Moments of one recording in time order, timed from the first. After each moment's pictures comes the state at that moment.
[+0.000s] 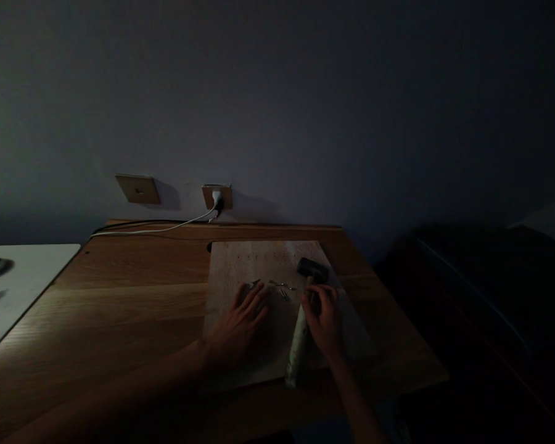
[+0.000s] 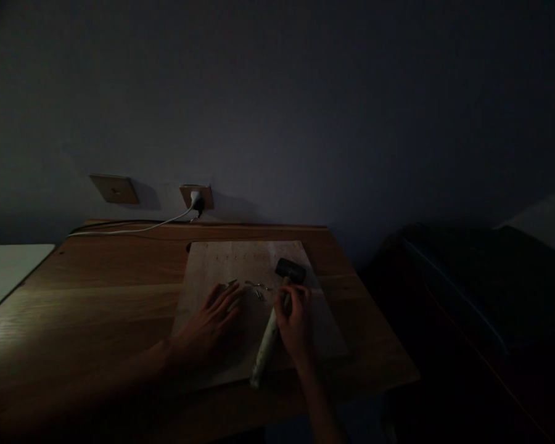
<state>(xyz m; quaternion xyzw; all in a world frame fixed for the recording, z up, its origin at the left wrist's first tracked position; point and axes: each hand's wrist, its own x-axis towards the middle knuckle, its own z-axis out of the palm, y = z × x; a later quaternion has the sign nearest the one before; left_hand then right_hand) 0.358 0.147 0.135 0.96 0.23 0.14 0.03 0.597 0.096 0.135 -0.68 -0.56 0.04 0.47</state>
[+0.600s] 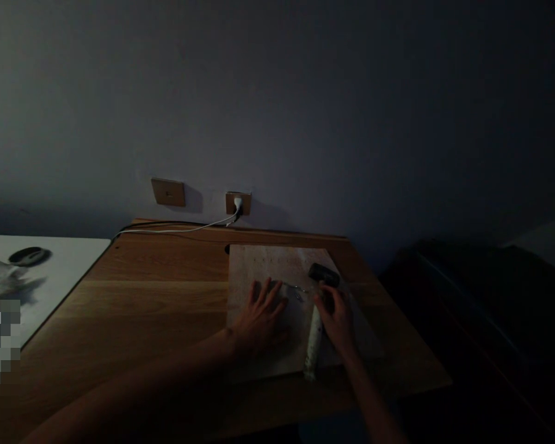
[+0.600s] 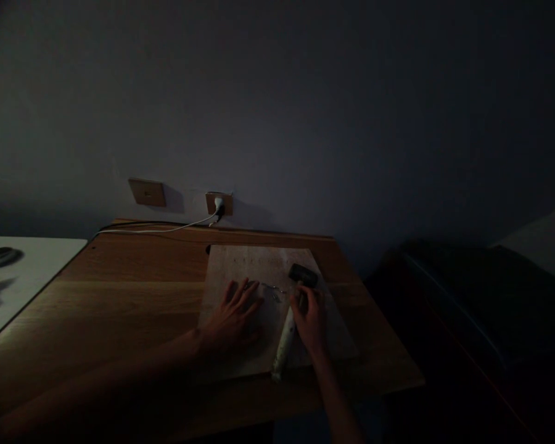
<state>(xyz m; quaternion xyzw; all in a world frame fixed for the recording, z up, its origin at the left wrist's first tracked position) 0.364 0.150 0.123 0.94 0.30 0.15 0.07 0.610 0.105 0.120 -0.70 -0.55 0.03 0.46</state>
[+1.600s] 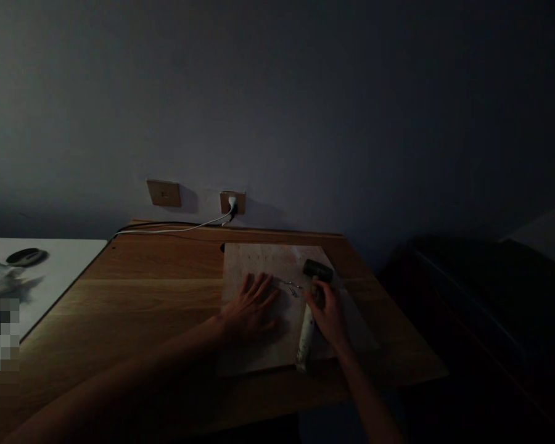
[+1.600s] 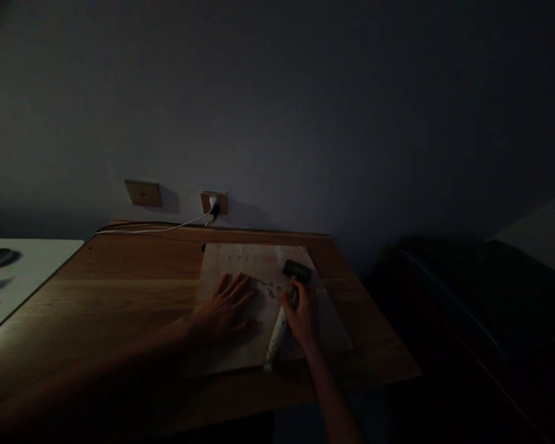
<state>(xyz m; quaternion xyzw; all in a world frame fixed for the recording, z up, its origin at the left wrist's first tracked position) 0.352 0.164 0.130 0.95 0.26 0.14 0.06 0.599 0.103 0.126 -0.69 -0.54 0.08 0.47</state>
